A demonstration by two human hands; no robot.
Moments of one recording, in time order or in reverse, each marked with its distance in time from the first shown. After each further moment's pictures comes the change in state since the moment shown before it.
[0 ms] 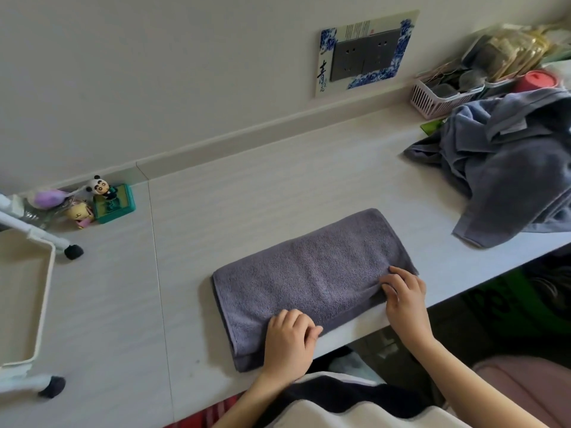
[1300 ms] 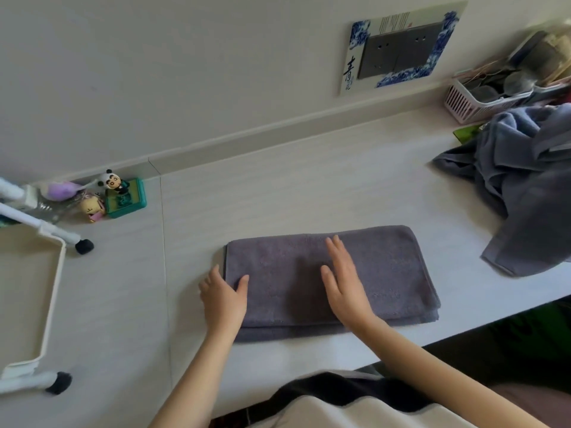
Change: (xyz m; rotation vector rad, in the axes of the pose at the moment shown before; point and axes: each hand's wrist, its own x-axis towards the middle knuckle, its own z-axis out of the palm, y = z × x) left_hand 0.071 -0.080 -0.075 -0.062 0.106 -1.028; right_hand 0.044 -0.113 0.045 0.356 -0.372 -0.141
